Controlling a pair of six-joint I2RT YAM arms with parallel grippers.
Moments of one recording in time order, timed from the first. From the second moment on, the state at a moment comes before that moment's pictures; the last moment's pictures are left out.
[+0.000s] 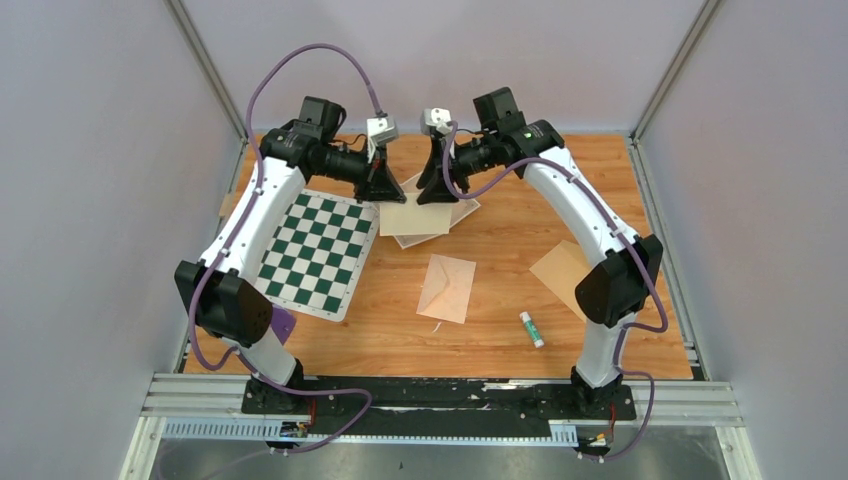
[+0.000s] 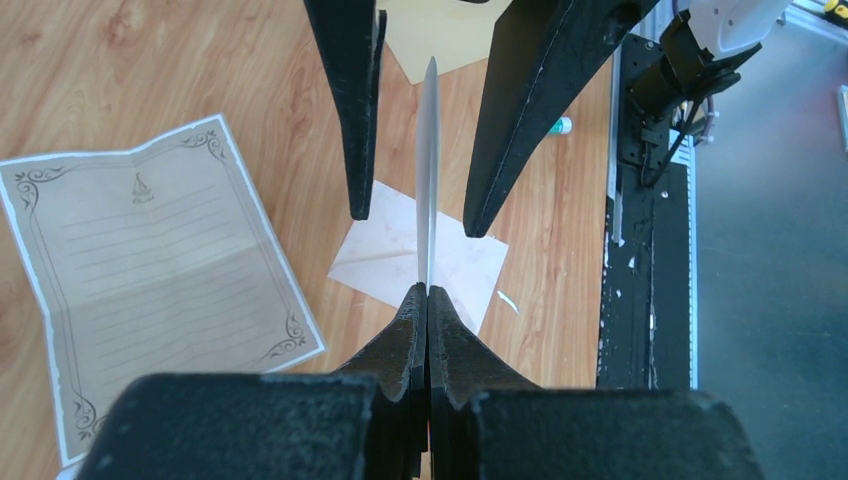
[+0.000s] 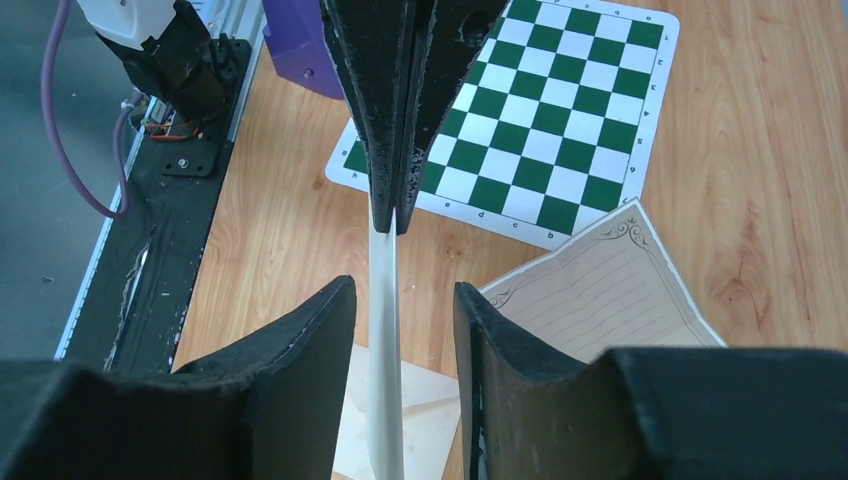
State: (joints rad) left arm -0.31 1.65 1.76 -1.03 1.04 0.58; right arm 0.49 1.87 1.99 -0.88 -1.05 -0.65
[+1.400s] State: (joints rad) left arm -0.14 1.59 1.58 0.31 1.06 -0.77; right arm 0.32 1.68 1.66 0.41 -0.99 0.66
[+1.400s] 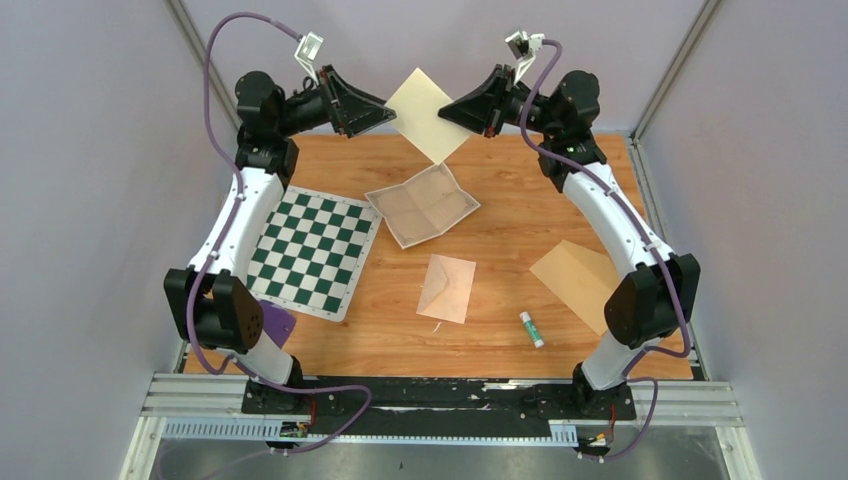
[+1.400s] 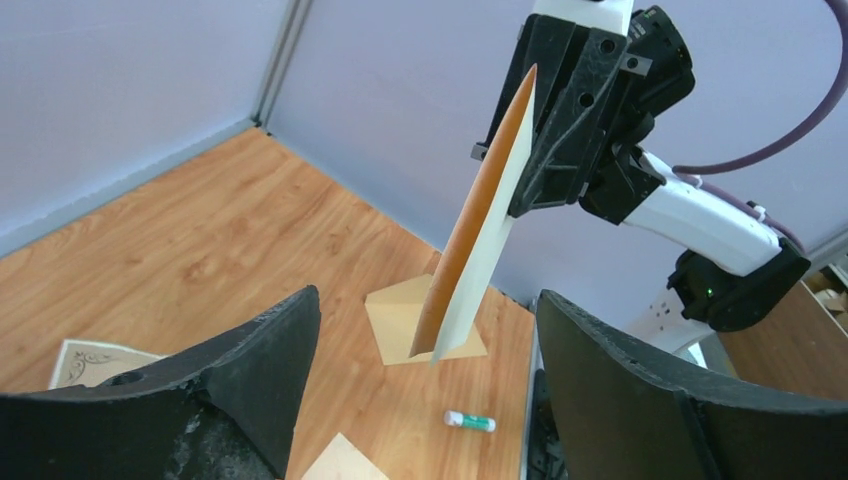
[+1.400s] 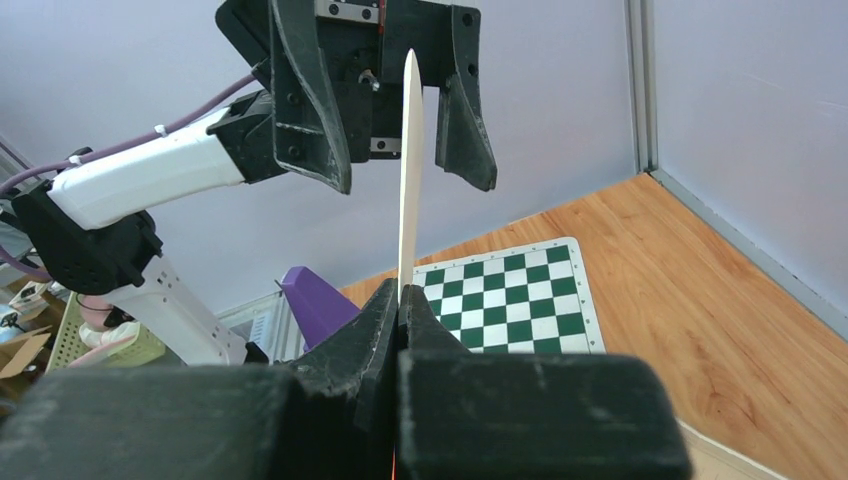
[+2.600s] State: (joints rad) left arm -0.18 1.62 1.61 -0.37 1.23 -0.12; right arm 0.33 1.75 1.78 -0.16 -1.20 0.08
